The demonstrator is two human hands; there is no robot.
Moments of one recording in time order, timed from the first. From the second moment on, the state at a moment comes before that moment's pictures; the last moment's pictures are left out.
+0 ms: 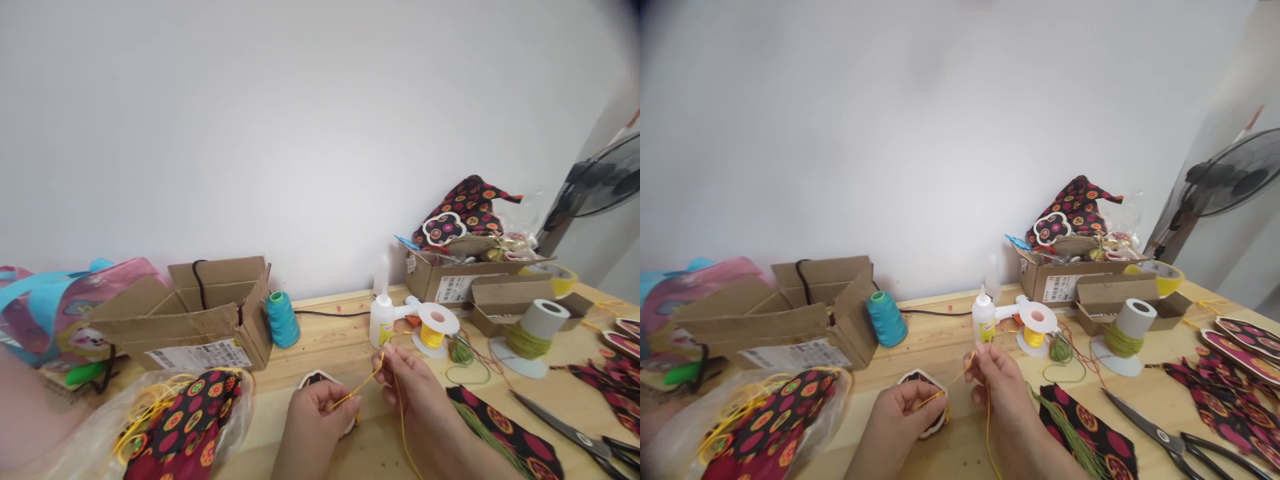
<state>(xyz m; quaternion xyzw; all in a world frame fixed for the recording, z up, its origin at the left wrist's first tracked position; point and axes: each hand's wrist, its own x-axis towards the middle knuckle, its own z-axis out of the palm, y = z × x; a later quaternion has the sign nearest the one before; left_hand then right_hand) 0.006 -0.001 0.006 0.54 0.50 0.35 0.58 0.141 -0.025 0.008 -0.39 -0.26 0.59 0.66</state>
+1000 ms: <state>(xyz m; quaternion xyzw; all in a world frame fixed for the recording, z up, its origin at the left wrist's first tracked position) -0.003 0.002 -0.004 0.52 0.41 0.39 0.64 0.136 -0.033 0.002 -0.56 -0.59 0.35 0.46</state>
